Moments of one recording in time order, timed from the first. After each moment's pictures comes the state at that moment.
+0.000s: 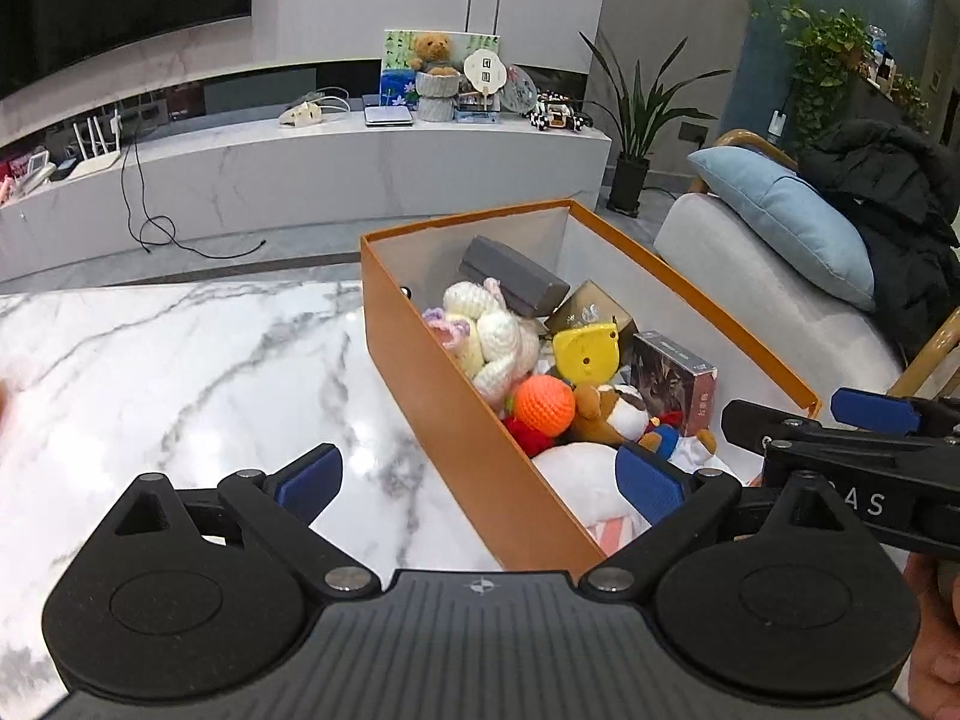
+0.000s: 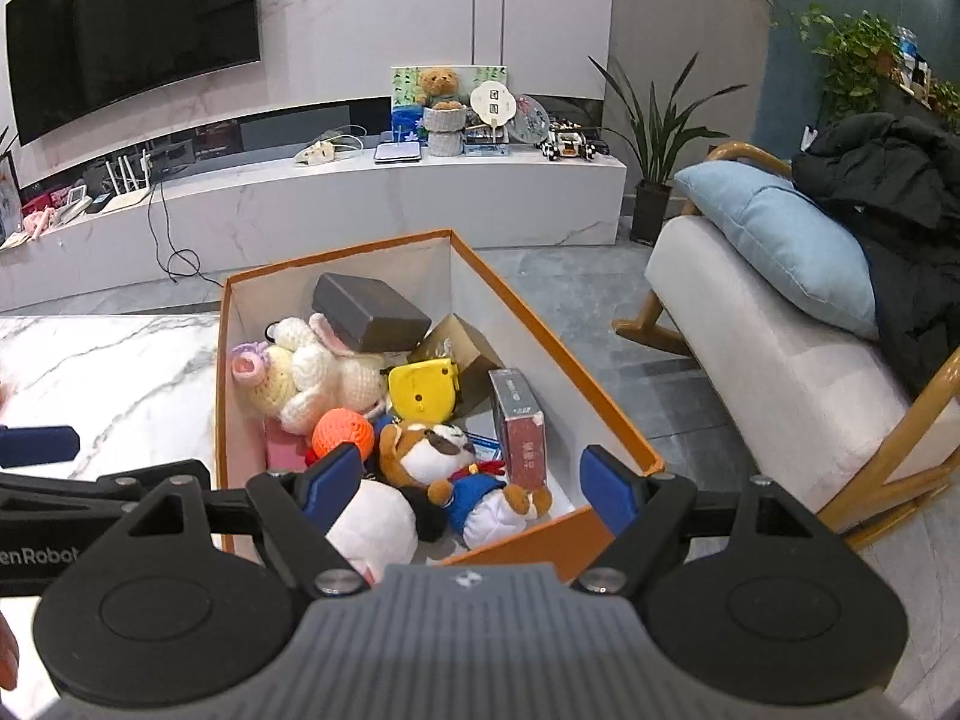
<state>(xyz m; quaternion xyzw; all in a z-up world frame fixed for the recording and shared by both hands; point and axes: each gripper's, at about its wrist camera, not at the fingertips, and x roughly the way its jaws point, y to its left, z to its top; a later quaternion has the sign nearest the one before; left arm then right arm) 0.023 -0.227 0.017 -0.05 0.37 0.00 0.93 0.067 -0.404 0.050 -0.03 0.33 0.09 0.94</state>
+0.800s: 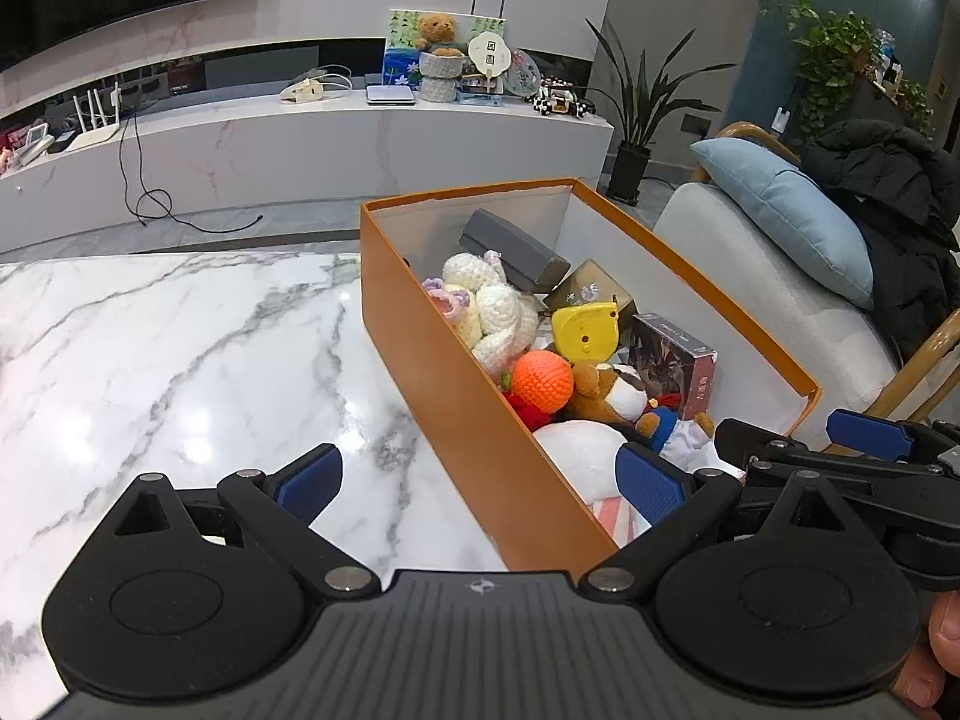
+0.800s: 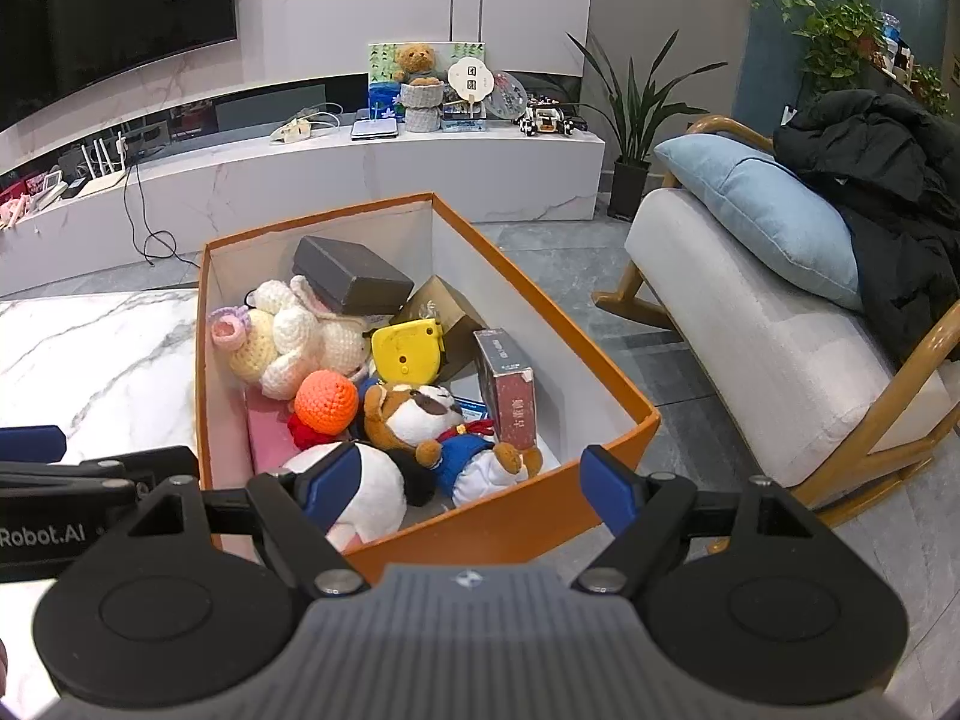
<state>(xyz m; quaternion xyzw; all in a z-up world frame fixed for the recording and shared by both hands) 0.021 -0.229 0.010 -0.07 0.39 0.00 0.92 0.064 -0.398 0.036 -0.04 0.35 0.07 0.93</state>
